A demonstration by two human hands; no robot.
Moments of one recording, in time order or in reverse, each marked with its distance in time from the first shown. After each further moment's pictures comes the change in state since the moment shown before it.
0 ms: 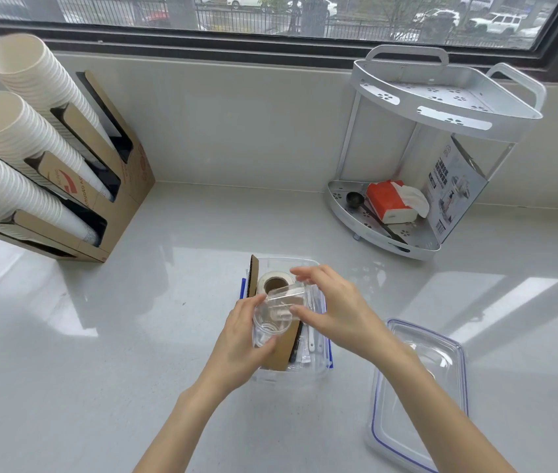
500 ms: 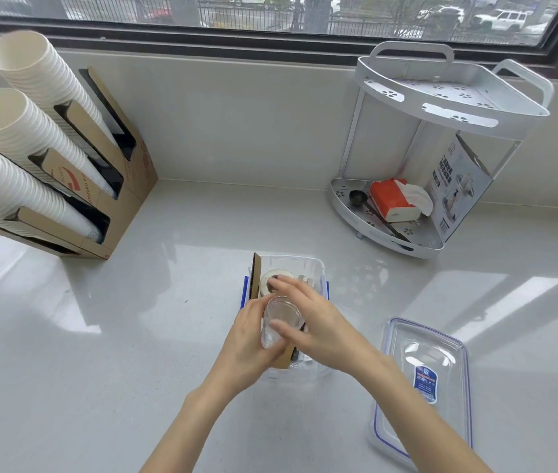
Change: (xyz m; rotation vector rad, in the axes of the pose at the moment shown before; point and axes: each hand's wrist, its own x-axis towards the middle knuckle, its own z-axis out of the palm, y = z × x) left_hand -0.001 0.004 0.005 -0.058 -0.030 0.017; right_hand -0.004 0.000 0.034 0.022 -0.102 -0.077
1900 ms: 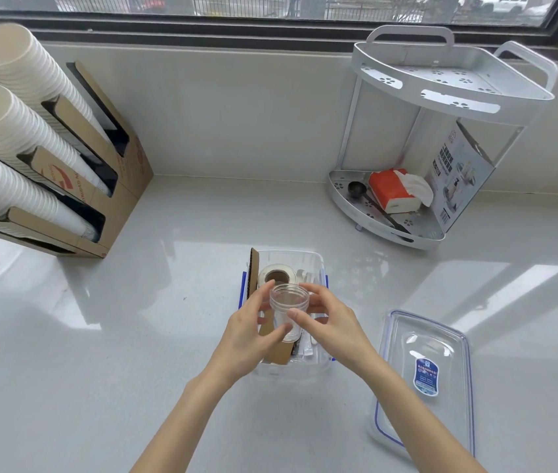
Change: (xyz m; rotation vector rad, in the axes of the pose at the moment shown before) left_hand 0.008 0.003 -0.002 -0.076 -0.001 -0.036; right_hand -0.012 0.027 0.008 0.436 0.178 0.375
